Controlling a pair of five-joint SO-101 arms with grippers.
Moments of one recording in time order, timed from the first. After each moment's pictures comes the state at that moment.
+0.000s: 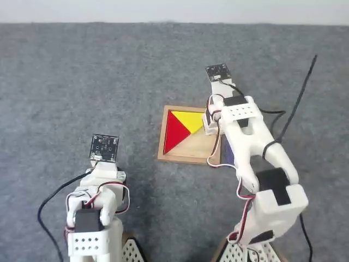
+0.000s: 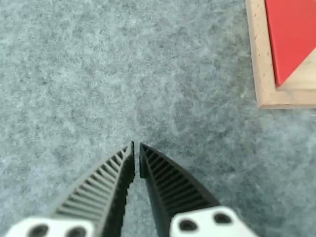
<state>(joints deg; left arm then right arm) -9.4 -103.1 97.2 72.0 -3.9 -16.5 11.0 18.0 54.2 0.3</state>
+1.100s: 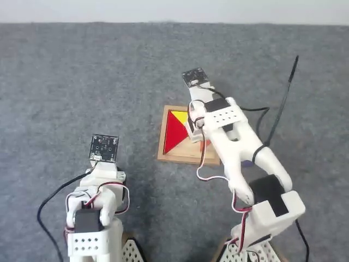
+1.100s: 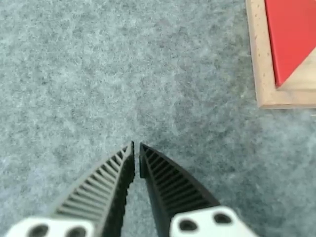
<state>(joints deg) -9.4 -103.1 97.2 72.0 -3.9 -24.8 7.4 18.0 59.3 0.3</state>
